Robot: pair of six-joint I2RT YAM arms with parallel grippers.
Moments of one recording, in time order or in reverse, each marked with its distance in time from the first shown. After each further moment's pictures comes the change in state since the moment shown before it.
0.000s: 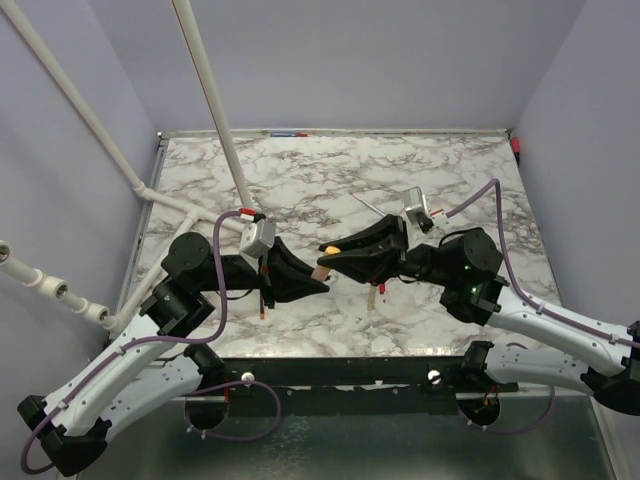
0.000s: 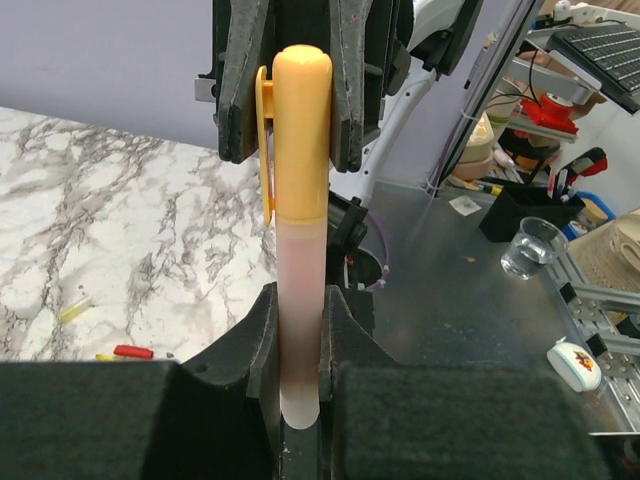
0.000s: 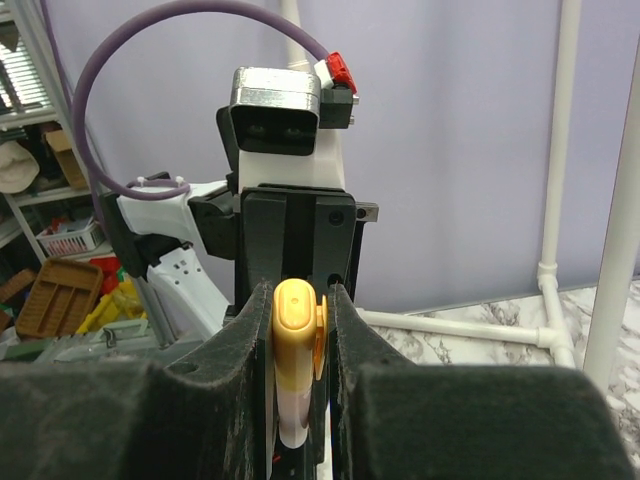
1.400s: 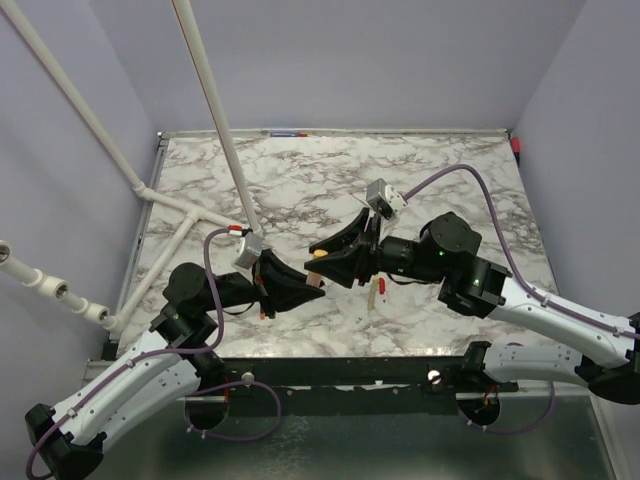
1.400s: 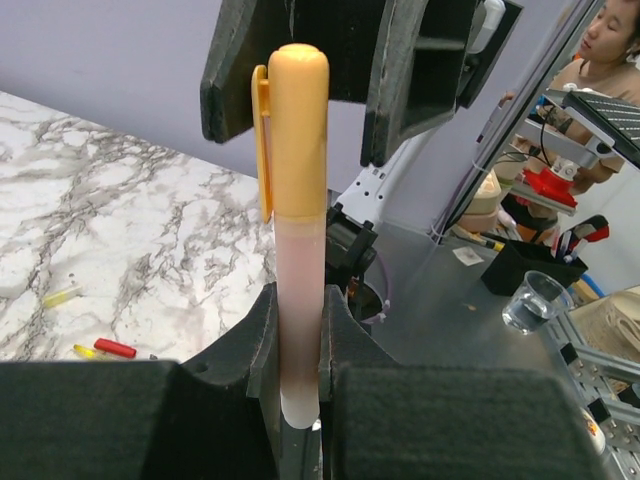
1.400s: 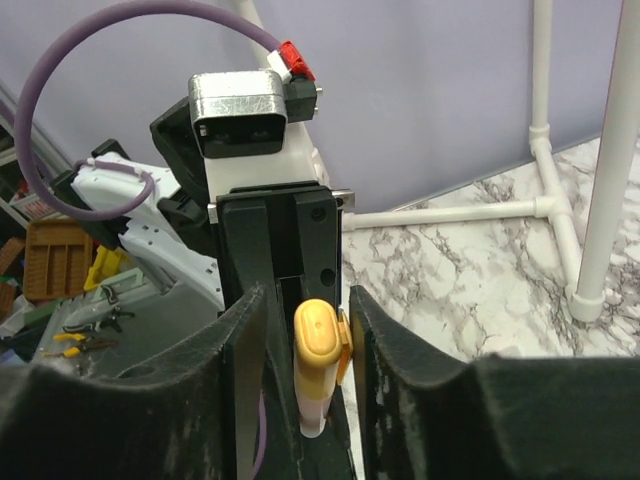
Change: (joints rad) left arm 0.002 -0.143 -0.283 0.248 -0.133 -0.164; right arm 0.053 0.051 0.195 -0.394 0.139 0.021
